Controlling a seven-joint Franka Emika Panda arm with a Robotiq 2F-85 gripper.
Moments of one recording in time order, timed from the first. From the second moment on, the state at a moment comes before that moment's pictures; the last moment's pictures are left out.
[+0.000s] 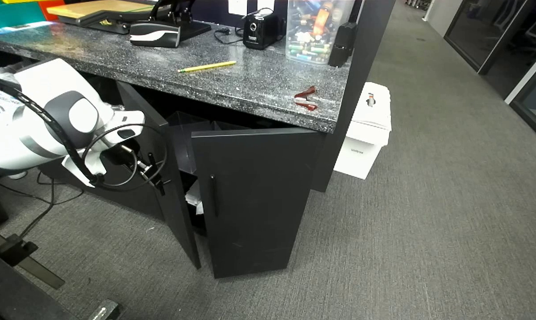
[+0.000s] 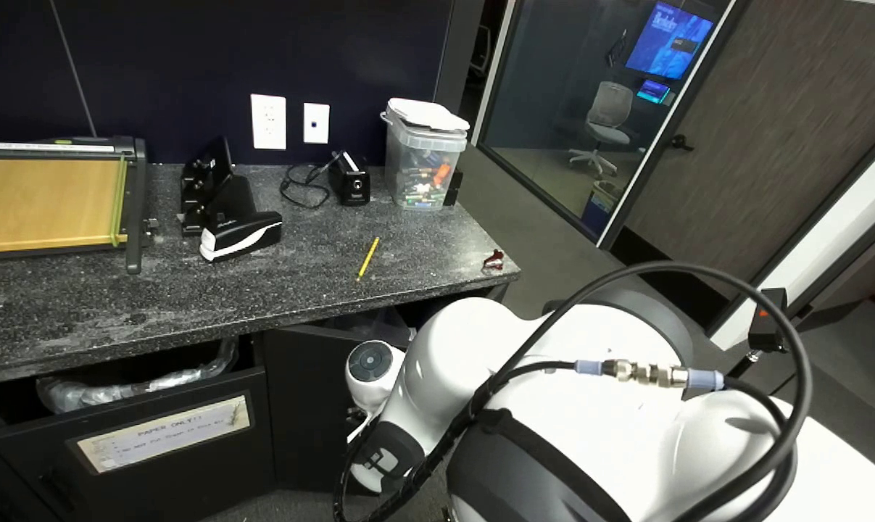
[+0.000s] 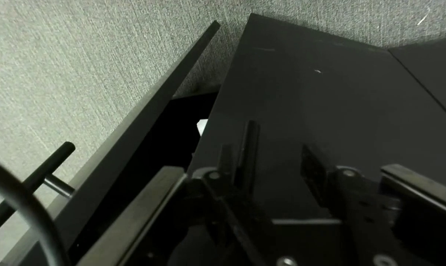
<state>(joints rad) 0.63 1.20 -0.34 -1.67 -0.15 2.97 0.77</state>
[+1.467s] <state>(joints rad) 0.63 1.46 -0.56 -1.22 0.01 2.88 0.78</state>
